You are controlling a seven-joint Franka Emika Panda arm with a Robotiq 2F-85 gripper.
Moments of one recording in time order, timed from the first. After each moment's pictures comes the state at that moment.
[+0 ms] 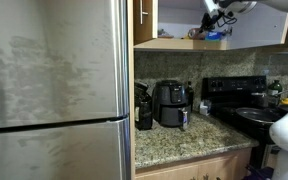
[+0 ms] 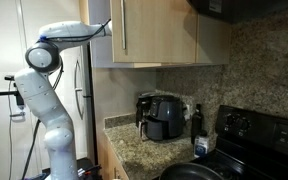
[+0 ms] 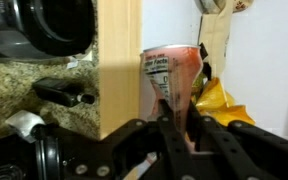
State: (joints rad) arm -0.11 -0.34 -0.04 -1.61 0.16 2.26 1.40
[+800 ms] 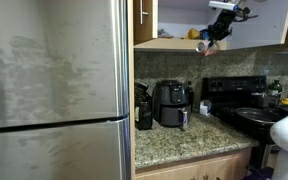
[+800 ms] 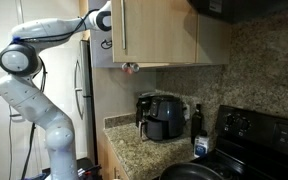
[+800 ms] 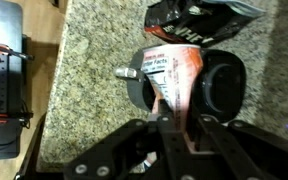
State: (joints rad) arm -0.08 -0.56 -0.01 -1.76 0.29 1.59 1.39
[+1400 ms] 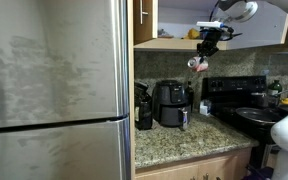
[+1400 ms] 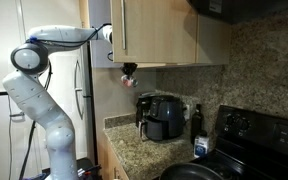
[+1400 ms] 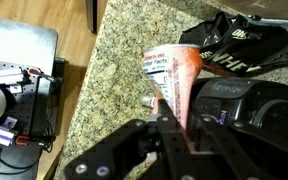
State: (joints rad) arm -0.06 -0.48 0.00 -1.87 0.38 1.58 1.36
